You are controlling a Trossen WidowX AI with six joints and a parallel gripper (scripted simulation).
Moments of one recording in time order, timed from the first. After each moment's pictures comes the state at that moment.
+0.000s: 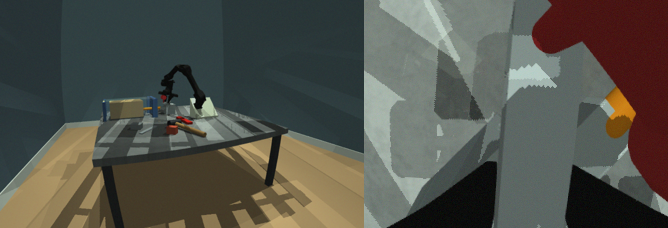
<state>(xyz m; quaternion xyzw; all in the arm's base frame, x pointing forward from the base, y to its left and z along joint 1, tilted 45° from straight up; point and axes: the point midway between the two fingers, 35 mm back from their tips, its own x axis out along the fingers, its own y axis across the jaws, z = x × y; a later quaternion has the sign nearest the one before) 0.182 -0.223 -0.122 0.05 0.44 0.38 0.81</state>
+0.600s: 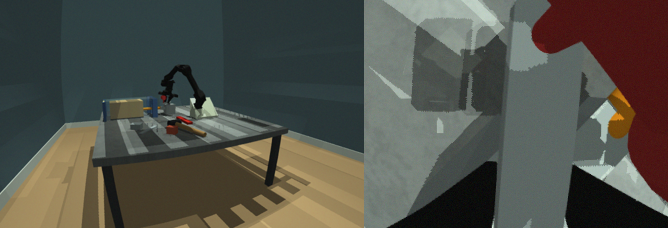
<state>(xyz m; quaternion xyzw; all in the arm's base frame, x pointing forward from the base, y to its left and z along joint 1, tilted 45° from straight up) 0.182 -0.221 -0.124 0.05 0.44 0.38 0.81</state>
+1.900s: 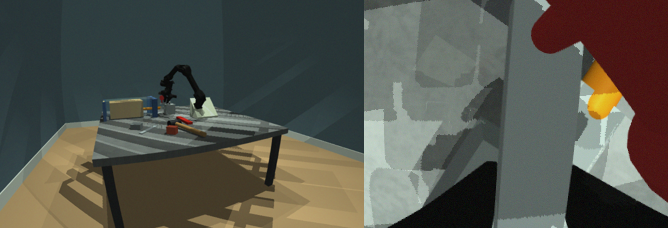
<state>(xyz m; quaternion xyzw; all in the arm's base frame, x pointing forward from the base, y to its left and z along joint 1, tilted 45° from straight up) 0.188 -0.224 -0.132 0.12 0.49 0.32 0.80</state>
